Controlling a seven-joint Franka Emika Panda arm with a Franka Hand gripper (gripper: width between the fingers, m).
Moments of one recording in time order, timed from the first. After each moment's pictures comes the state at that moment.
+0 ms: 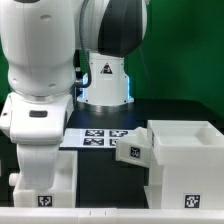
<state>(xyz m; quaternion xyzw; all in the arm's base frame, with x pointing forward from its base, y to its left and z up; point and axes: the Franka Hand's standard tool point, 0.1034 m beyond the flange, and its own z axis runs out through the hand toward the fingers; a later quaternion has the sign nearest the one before) 0.540 -0.114 0.040 -0.70 -0.69 0.15 0.13</state>
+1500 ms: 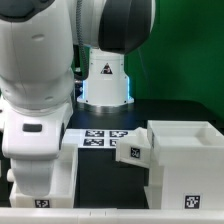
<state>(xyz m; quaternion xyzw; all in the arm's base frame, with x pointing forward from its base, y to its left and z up) 0.551 -0.118 0.058 -0.69 -0.67 0.22 0.20</state>
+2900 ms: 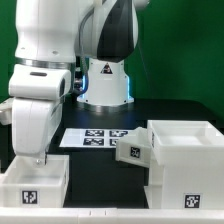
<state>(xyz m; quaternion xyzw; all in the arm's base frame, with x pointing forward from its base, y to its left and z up) 0.551 -0.130 0.041 -0.71 -0.70 -0.01 -0.07</state>
